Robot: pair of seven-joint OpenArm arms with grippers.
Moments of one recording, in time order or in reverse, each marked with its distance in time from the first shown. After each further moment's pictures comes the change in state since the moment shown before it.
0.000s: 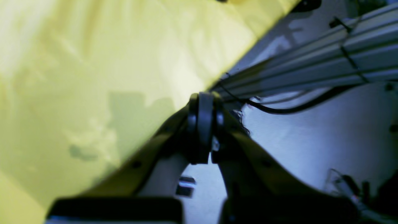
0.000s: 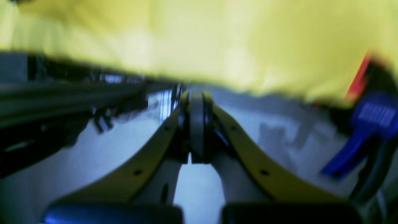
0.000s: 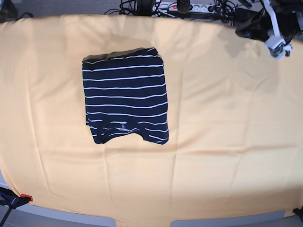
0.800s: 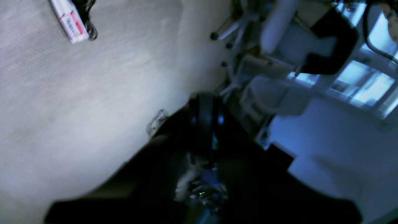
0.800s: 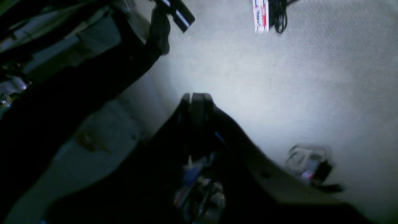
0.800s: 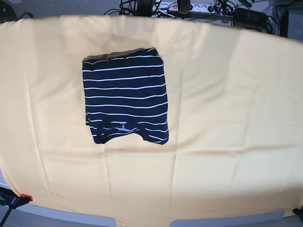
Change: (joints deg) left arm 12.2 13.6 34.7 -40.7 16.7 -3.5 -9.3; right arm -0.9 0.2 -42.4 -38.2 -19.4 0.7 14.1
